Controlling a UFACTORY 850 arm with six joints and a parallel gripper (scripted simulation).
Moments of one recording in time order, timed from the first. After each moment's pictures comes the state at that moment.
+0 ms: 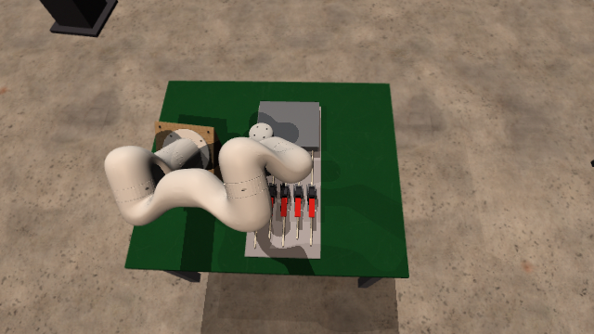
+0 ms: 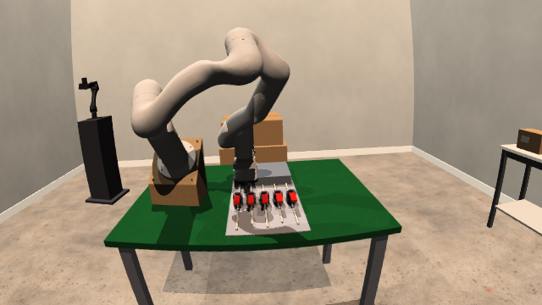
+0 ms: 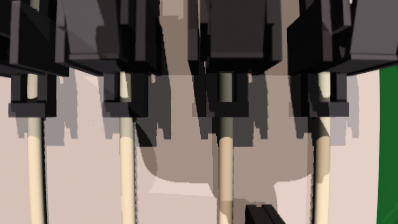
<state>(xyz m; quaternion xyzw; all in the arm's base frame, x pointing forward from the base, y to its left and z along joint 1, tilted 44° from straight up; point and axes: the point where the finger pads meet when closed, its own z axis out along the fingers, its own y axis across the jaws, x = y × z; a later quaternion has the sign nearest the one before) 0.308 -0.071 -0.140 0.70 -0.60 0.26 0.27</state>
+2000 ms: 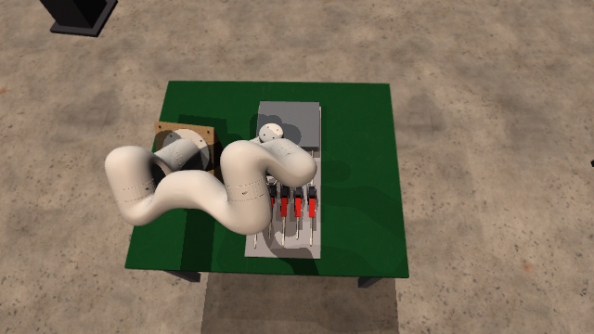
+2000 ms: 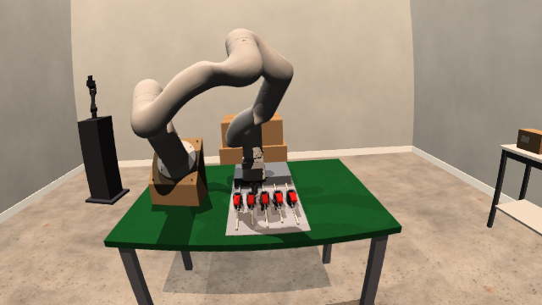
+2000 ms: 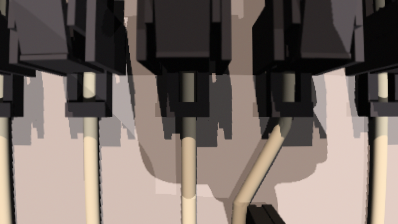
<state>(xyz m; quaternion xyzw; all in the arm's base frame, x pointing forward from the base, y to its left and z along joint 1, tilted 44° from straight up) 0.342 -0.067 -0.143 0.70 -0.60 0.26 0.27</state>
